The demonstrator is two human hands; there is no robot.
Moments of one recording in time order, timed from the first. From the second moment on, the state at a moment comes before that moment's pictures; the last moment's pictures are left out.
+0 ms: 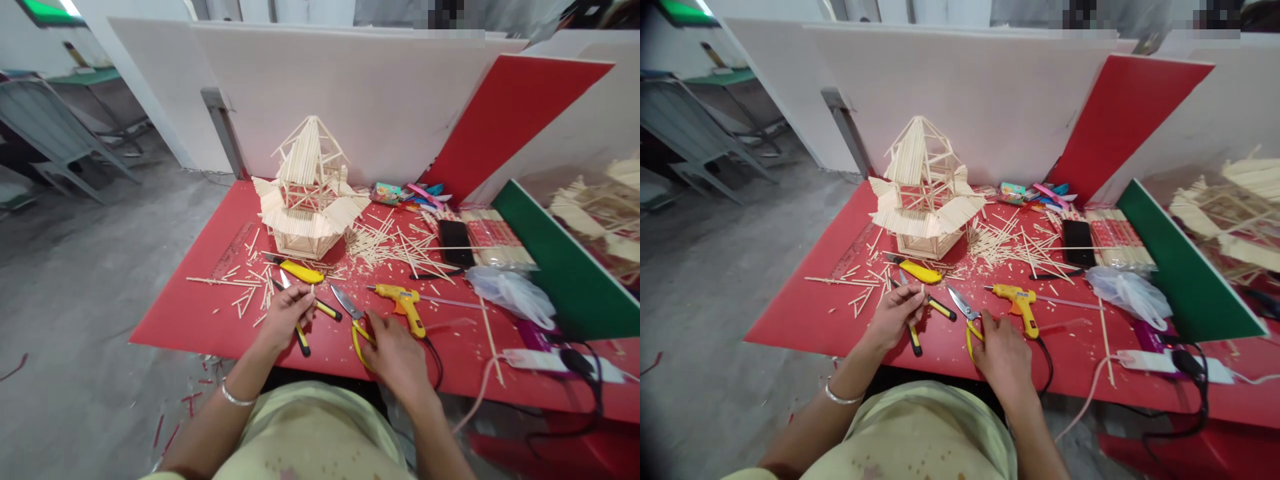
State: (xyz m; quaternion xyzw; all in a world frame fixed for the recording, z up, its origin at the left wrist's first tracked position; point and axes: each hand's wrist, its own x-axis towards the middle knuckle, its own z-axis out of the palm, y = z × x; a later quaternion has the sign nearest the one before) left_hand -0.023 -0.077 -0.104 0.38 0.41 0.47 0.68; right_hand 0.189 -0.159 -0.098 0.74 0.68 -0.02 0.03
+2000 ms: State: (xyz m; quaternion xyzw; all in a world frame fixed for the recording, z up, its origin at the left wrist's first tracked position) left_hand -0.027 -0.030 -0.041 0.61 0.41 0.47 0.48; right_hand 0.162 -0.028 0.013 0.46 0.78 -0.26 -0.32
